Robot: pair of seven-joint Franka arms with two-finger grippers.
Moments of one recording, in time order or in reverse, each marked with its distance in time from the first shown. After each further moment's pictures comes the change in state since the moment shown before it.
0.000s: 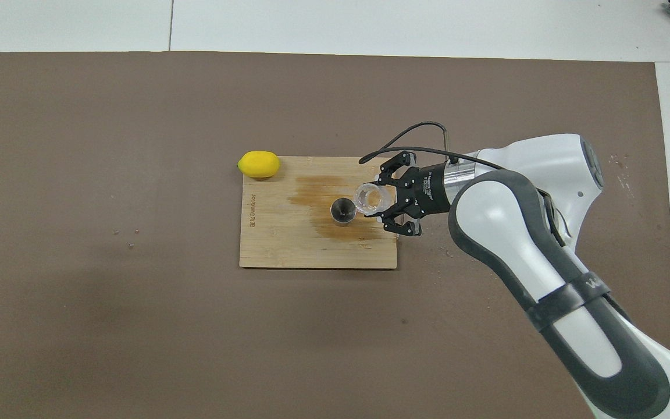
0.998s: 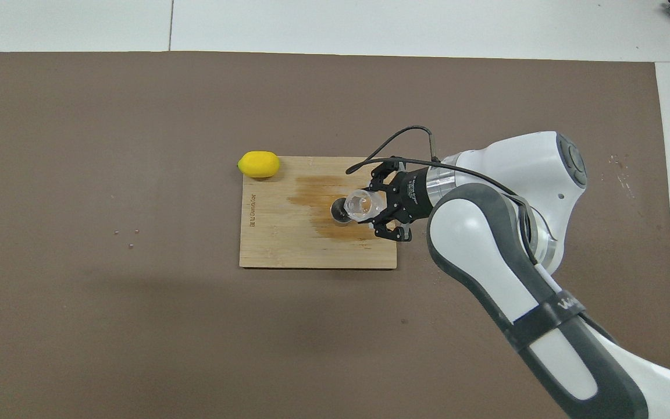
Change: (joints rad) left arm -0.166 -0.137 -0.008 0.036 0.427 0.164 -1.184; right arm 0.043 -0.004 -0.002 0.027 -0.118 0.003 0.148
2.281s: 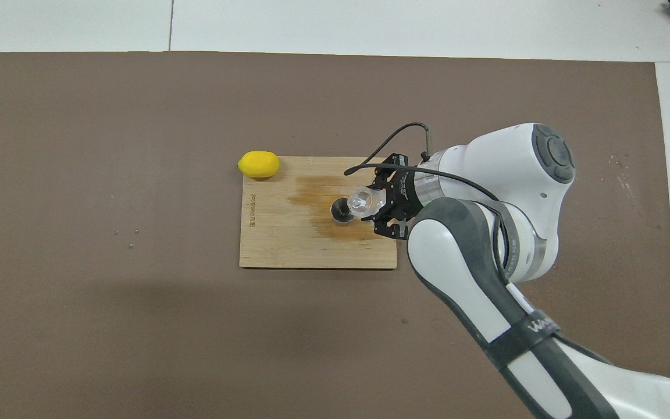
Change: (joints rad) left arm -0.006 -0.025 -0.006 -0.007 0.043 0.040 -0.234; right arm 0.030 0.005 -0.001 0.040 -0.217 0.003 0.250
